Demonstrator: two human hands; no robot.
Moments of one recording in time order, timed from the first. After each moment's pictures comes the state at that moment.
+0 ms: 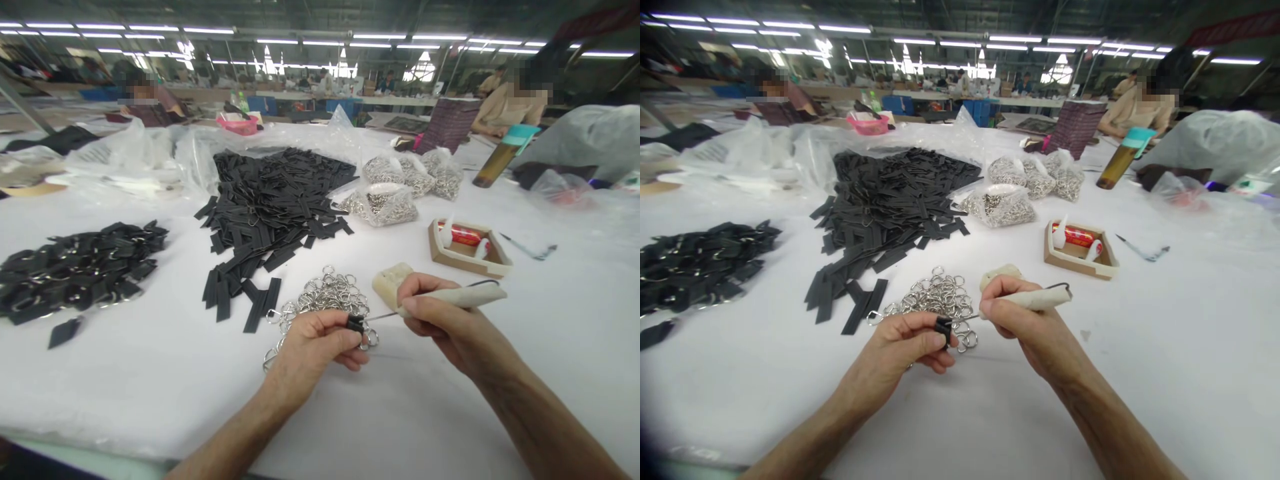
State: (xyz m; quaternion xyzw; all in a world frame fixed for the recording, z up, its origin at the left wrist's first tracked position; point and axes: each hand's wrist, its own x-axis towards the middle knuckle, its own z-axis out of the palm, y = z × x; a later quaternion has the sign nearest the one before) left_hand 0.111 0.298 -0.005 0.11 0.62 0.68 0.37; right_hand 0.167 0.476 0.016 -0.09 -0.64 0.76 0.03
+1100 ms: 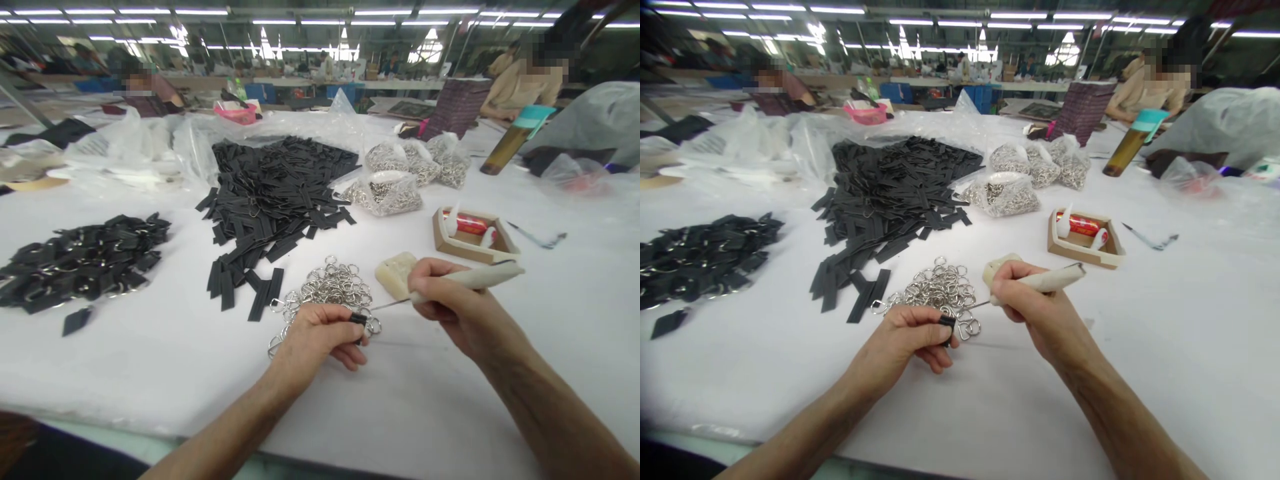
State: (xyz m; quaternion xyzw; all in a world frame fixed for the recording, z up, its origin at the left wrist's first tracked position) left_hand 0.112 0.298 -0.012 0.09 0.62 0.66 0.41; right_hand 0.168 0.482 0.013 -0.08 -0.66 0.74 0.07
